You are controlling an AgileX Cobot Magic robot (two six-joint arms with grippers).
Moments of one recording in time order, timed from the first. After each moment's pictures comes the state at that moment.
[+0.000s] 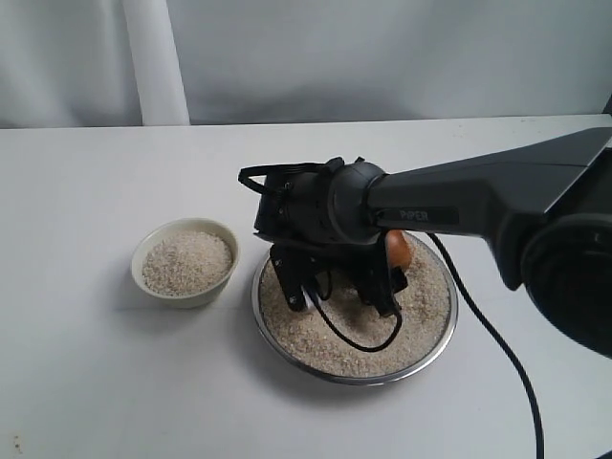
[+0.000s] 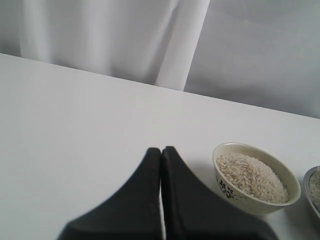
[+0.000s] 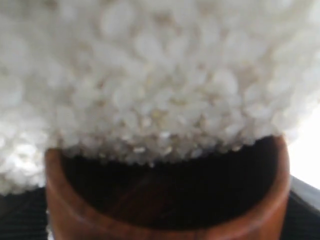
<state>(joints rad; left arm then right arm) 0.01 0.00 0.00 0.02 0.26 -0.25 0.79 2.29 -1.58 -0.77 1.12 -0.66</state>
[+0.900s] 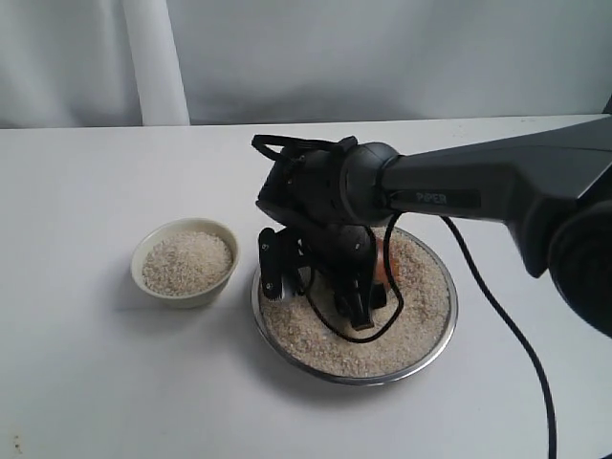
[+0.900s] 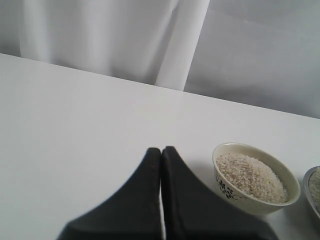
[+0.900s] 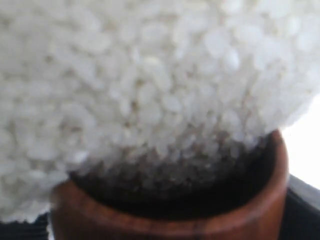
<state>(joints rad) 0.01 0.00 0.00 0.02 0.26 -0.25 0.77 2.26 -1.59 -0.53 1.07 -0.60</state>
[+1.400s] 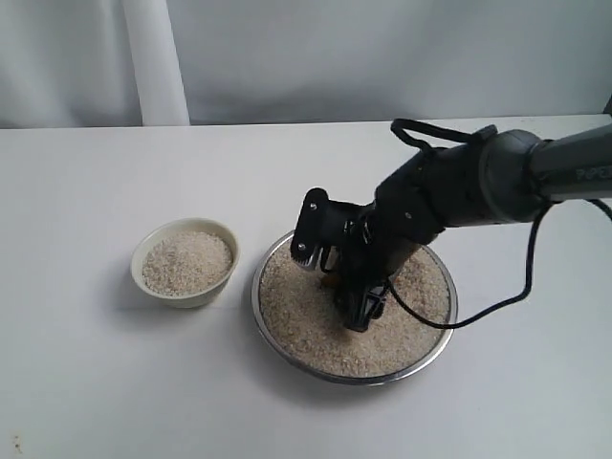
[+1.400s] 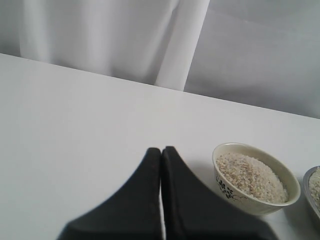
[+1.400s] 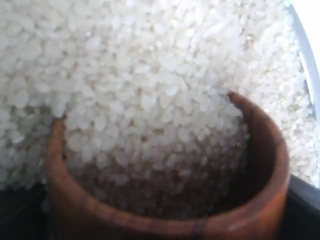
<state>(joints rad) 0.01 0.00 0.00 0.02 0.26 -0.25 0.59 2.04 -1.18 -0.21 0.43 -0.57</state>
